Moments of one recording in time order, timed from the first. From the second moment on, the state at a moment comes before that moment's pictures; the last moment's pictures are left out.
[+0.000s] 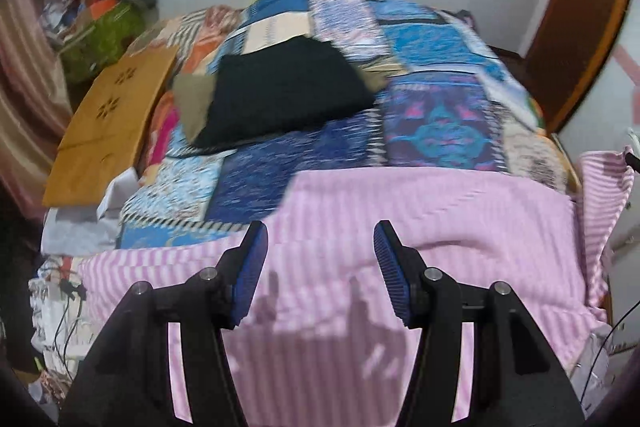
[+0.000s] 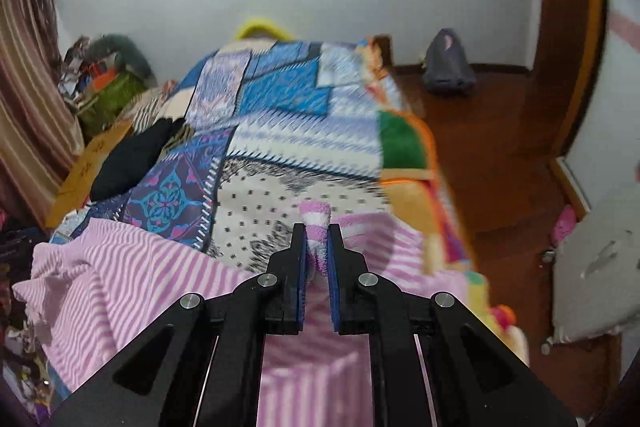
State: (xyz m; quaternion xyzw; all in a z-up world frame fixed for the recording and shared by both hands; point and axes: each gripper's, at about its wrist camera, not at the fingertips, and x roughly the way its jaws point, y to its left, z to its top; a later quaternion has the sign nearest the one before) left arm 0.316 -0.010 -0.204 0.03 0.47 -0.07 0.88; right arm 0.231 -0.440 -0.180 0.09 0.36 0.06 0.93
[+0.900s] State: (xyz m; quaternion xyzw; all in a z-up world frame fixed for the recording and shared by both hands) left arm 0.275 -0.092 -0.273 0.07 0.53 -0.10 0.84; right arm 0.139 -0.548 -0.265 0.16 0.43 -0.06 0.89
